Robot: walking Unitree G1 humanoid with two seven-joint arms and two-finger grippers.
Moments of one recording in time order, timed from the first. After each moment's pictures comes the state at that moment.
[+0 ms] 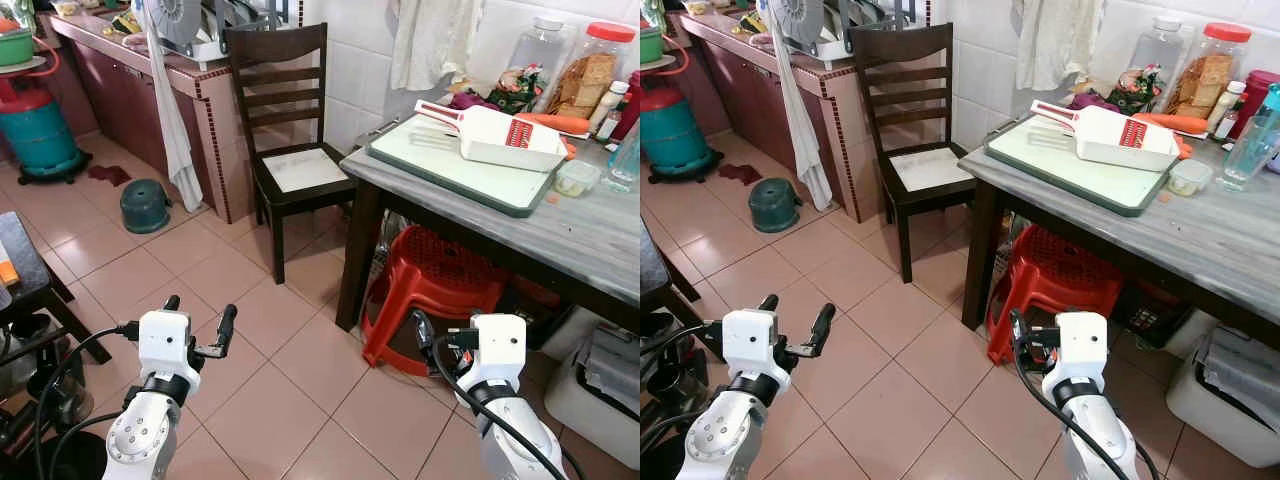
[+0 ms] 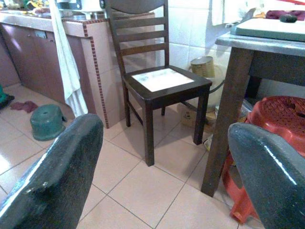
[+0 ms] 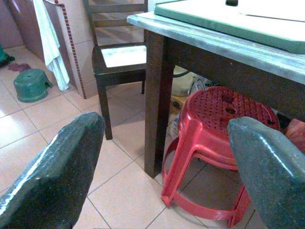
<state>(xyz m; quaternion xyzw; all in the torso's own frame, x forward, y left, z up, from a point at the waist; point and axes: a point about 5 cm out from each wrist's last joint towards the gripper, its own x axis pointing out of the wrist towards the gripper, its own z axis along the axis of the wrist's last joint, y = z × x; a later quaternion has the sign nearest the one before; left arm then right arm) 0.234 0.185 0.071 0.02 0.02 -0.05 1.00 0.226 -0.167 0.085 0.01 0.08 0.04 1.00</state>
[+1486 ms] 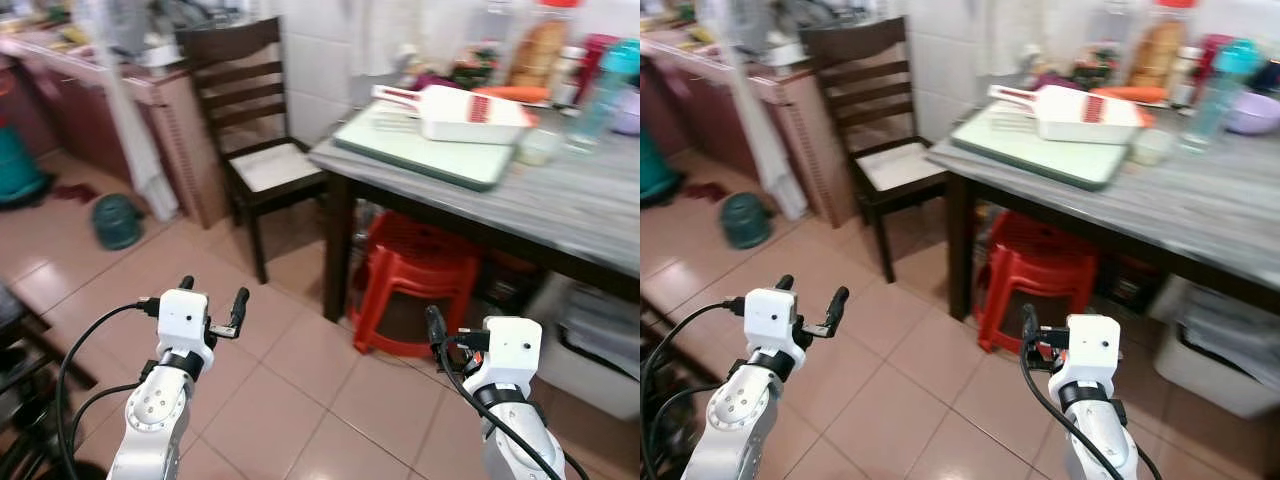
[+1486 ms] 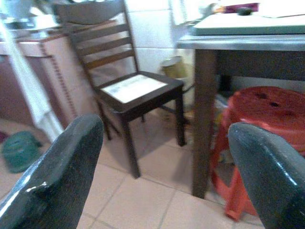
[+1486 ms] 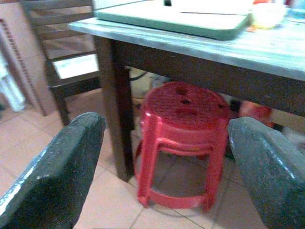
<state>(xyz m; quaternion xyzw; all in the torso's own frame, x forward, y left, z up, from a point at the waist) 0.260 0.173 0.075 0.04 0.01 -0.07 1.00 0.220 -0.171 0.089 0.00 0.05 -0.02 1.00</state>
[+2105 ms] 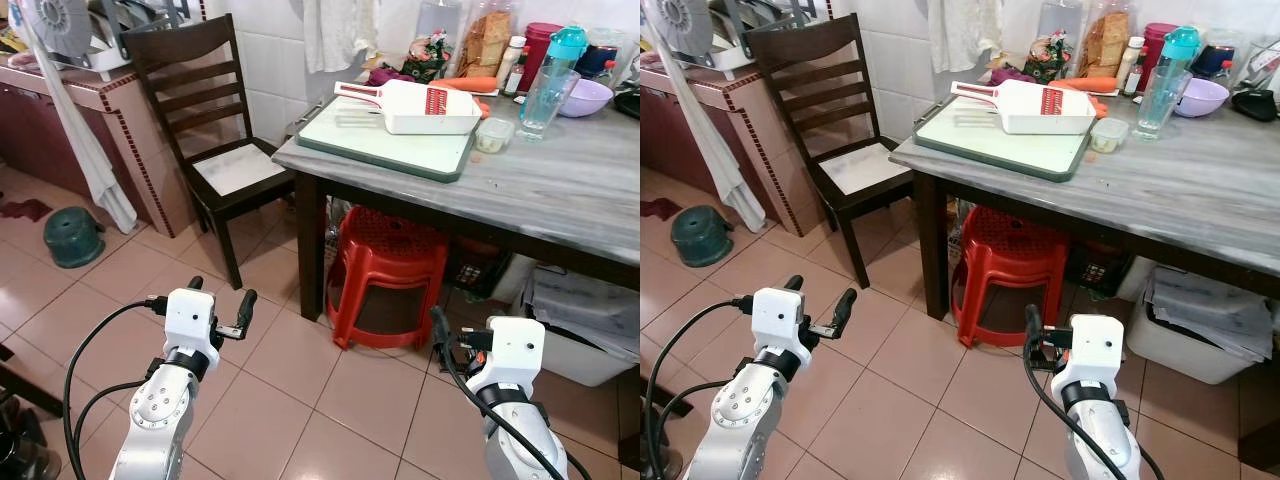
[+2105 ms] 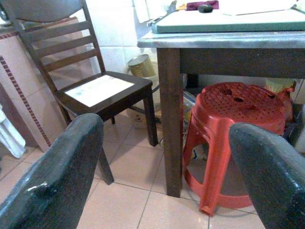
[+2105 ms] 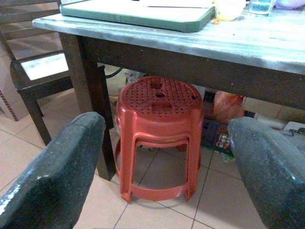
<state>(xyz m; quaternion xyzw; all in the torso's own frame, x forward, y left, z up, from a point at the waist) 0.261 0.169 0.074 0.04 0.01 -0.09 0.99 0.221 -0.173 0.089 0.00 0.05 -0.02 1.00</state>
